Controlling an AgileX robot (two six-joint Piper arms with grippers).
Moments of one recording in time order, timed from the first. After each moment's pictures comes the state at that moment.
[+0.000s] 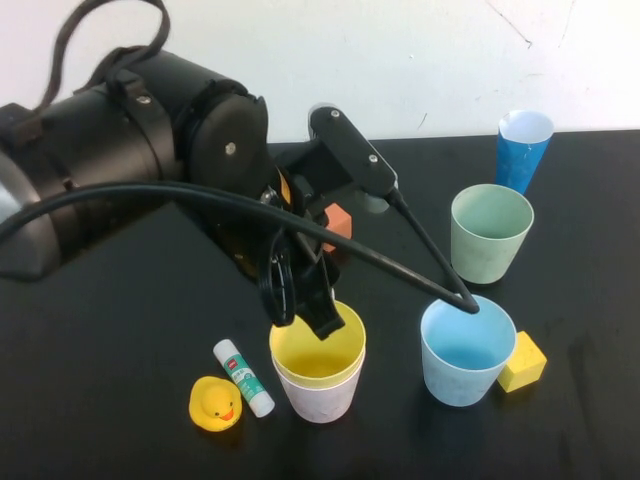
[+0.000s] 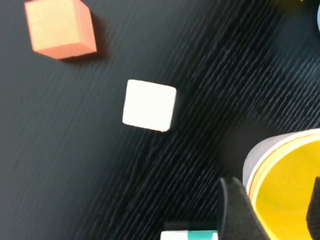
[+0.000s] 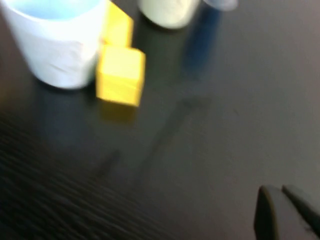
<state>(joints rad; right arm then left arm) -0.07 0.46 -0.38 0.46 0.71 -0.83 -0.65 1.59 -1.43 0.00 1.02 0.35</state>
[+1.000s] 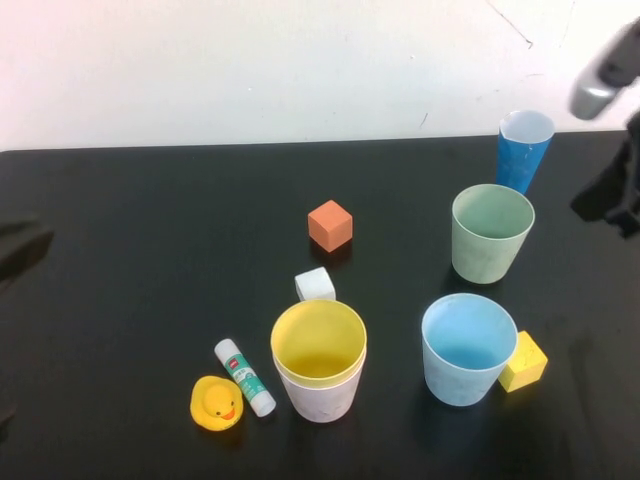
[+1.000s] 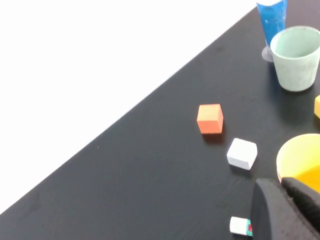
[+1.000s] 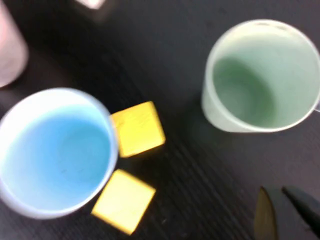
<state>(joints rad) 0.17 1.54 -1.38 0.36 1.07 -0.85 -0.65 0.68 -1.00 0.20 0.79 0.09</state>
